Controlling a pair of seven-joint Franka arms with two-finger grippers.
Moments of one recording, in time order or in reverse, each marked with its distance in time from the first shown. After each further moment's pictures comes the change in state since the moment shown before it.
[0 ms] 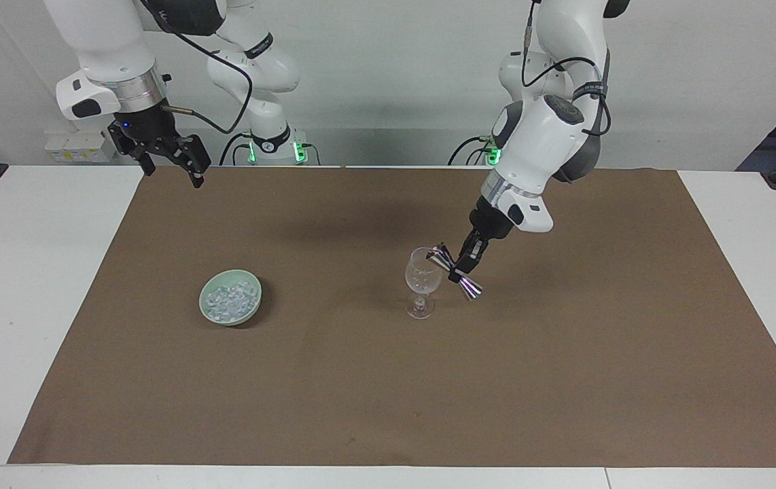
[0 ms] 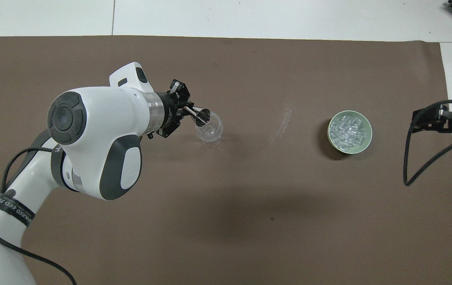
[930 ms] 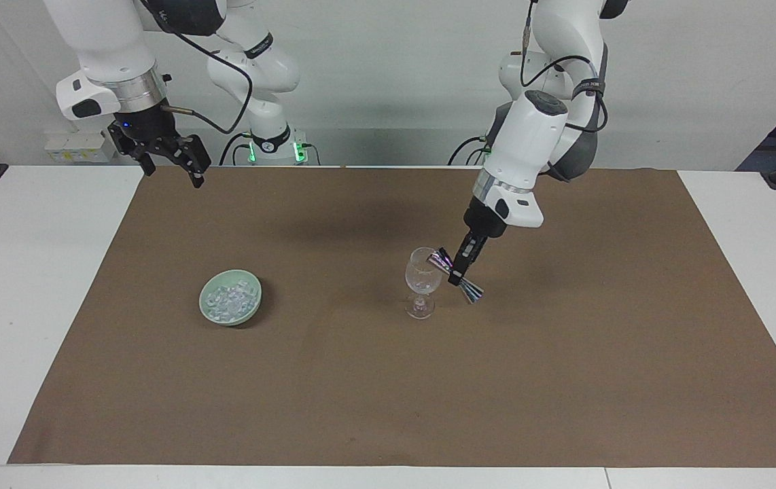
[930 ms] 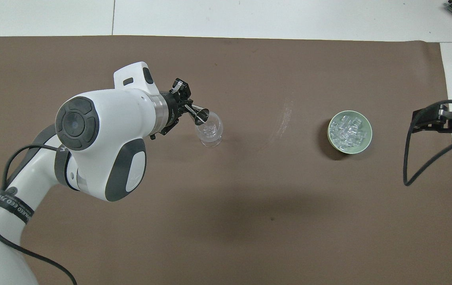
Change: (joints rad) left arm -0.006 0.004 -0.002 0.000 0.102 0.033 0.005; right arm 0.000 0.000 0.000 0.000 0.000 0.000 0.000
